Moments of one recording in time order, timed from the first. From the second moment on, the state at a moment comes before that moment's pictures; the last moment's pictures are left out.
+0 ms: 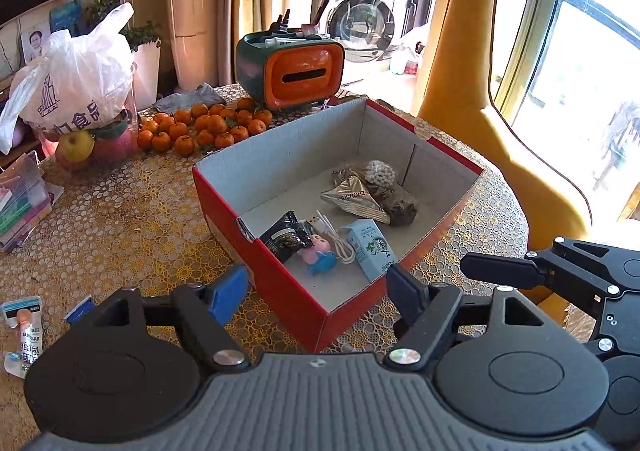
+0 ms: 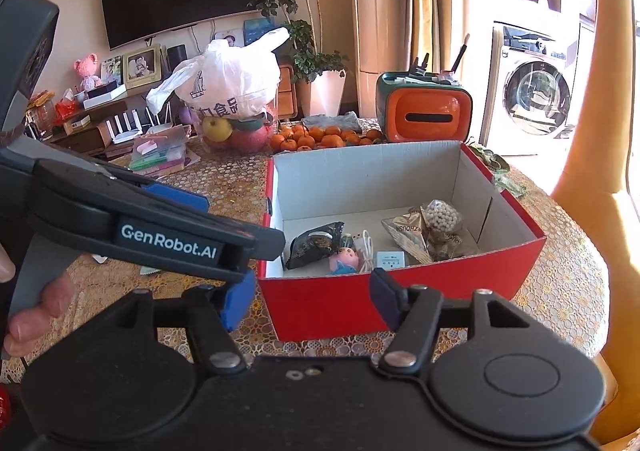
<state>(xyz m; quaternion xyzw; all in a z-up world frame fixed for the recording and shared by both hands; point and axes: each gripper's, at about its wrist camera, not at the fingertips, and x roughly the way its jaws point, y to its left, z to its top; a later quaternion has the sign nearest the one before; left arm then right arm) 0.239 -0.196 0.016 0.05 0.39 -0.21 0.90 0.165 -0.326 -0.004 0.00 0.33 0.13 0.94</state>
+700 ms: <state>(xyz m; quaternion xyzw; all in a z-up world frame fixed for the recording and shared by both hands) 0.200 -0.138 0.020 0.01 0.36 -0.19 0.91 0.134 -0.289 -0.011 0.00 0.34 0.14 0.93</state>
